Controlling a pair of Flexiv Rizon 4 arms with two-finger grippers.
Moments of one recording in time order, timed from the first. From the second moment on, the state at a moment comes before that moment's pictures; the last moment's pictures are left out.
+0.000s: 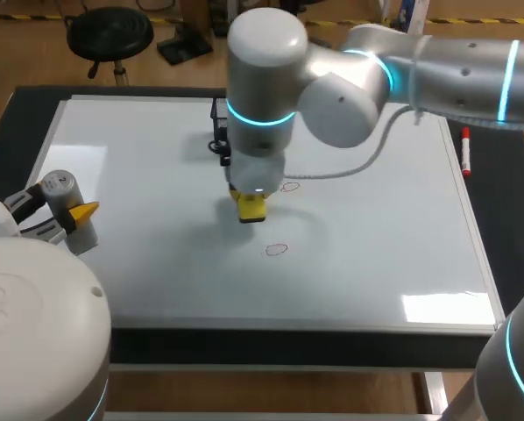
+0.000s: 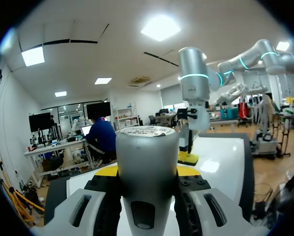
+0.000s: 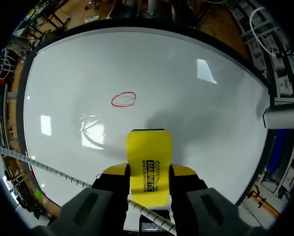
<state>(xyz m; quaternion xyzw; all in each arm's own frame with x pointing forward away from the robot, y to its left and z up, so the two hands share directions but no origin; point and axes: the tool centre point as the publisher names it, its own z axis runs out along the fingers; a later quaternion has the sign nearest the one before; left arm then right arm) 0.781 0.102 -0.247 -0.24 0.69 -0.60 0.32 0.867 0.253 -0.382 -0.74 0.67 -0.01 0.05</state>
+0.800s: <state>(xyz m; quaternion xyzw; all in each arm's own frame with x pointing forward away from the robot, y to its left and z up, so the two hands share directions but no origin) 0.782 0.102 -0.247 -0.24 0.69 -0.60 0.32 0.873 0.302 -0.409 -0.74 0.68 0.00 0.04</state>
